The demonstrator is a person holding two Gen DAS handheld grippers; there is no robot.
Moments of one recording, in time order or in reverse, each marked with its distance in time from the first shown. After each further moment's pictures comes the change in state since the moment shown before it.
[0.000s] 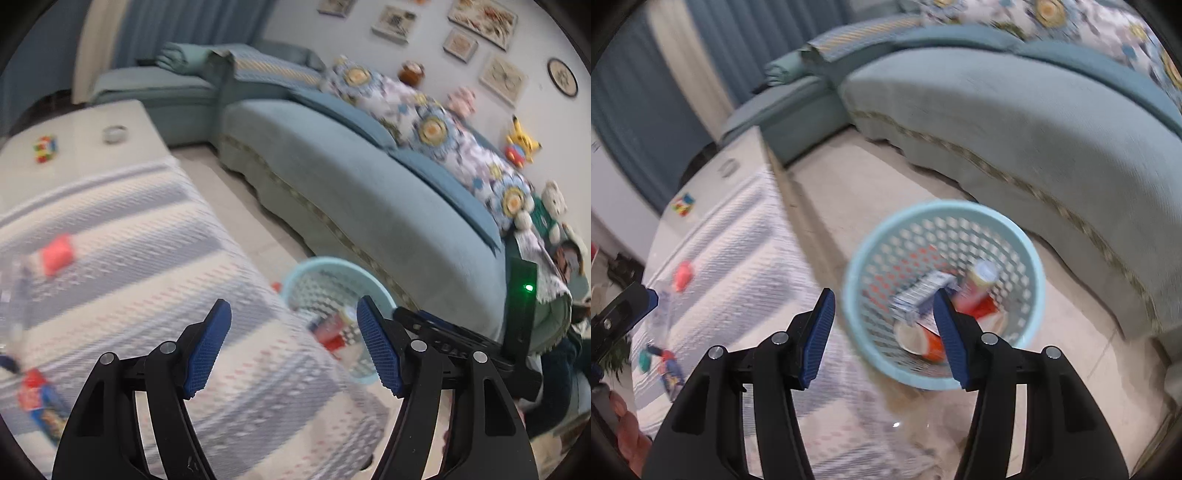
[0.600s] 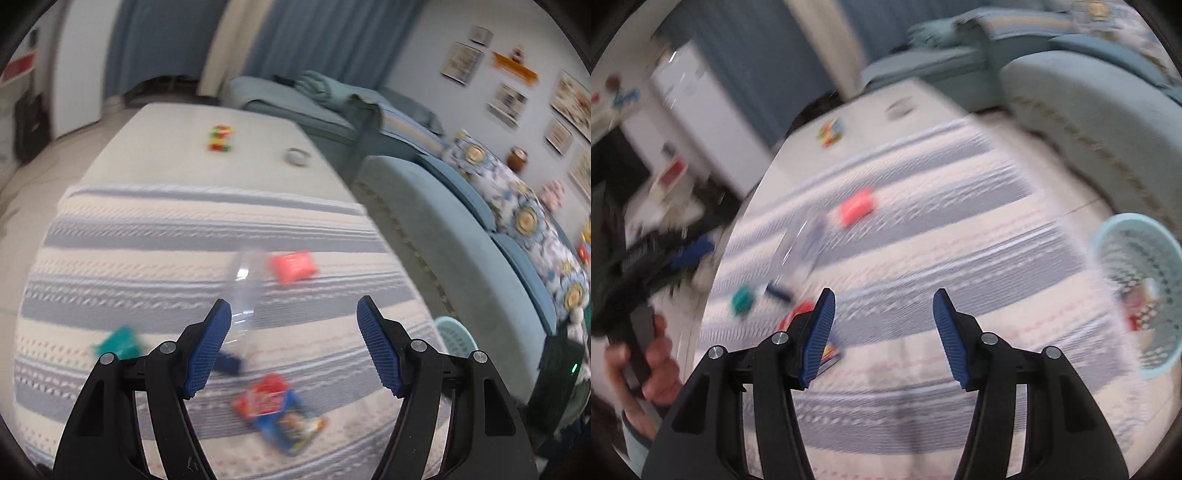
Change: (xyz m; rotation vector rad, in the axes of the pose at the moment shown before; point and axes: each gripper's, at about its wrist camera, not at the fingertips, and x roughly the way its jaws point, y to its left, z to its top) left arm -0.146 0.228 -0.009 -0.302 -0.126 0.290; right arm 0.032 0.244 -0.068 -0.300 0.143 0.364
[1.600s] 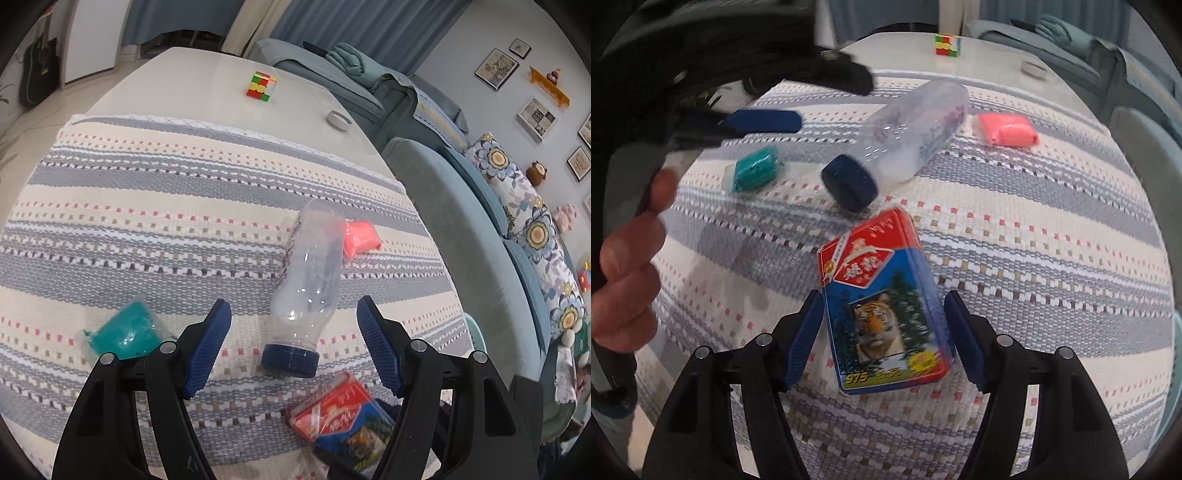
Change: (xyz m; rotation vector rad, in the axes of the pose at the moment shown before) left arm 0.073 0.067 -0.014 -0.109 0.124 -0.028; right arm 0.118 0.105 -0.053 -0.455 0.217 -0.053
